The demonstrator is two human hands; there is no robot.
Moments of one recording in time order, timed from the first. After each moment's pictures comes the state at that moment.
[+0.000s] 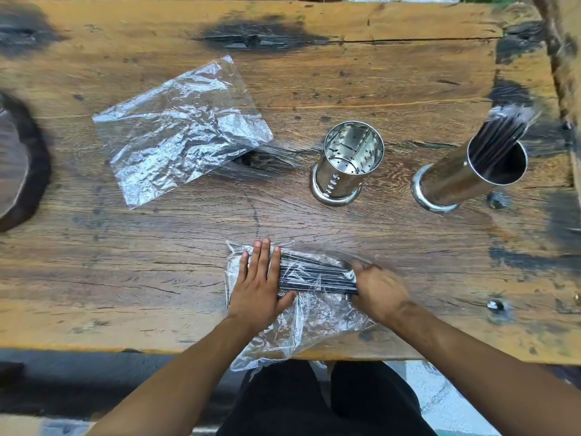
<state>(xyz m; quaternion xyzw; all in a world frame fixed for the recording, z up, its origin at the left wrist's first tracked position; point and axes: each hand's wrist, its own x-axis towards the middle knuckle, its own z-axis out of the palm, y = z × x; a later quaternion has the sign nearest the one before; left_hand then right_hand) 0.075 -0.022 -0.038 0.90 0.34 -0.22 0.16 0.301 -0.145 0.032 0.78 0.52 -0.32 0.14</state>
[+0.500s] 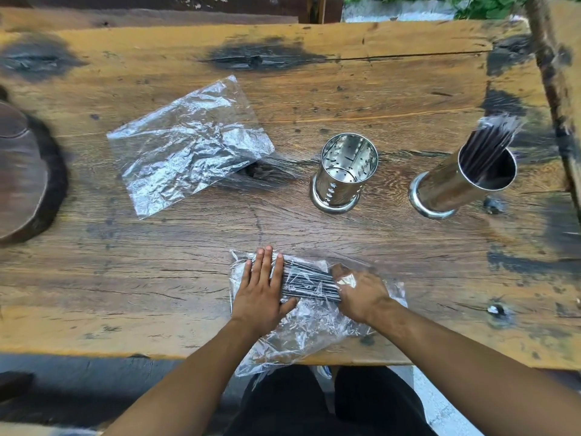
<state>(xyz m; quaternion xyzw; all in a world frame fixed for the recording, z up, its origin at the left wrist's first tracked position) 0.075 -0.020 -0.032 0.90 0.34 -0.24 0.15 0.282 -0.128 0.016 0.76 0.54 -0.34 0.16</state>
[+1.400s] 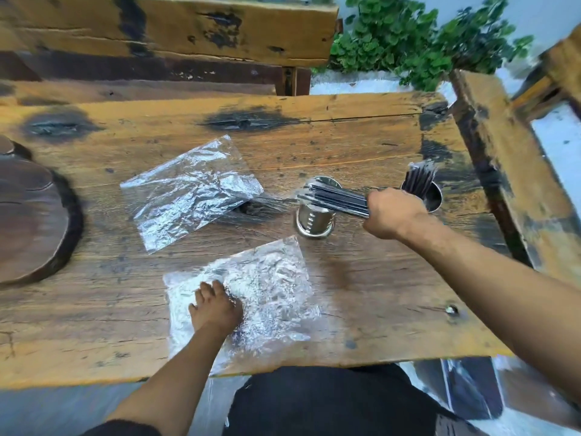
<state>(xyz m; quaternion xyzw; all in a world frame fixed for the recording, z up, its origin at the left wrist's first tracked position) 0.033 0.030 0.011 0.75 0.58 -0.23 0.21 0.383 -0.064 0.229 0.87 0.44 -0.17 0.16</state>
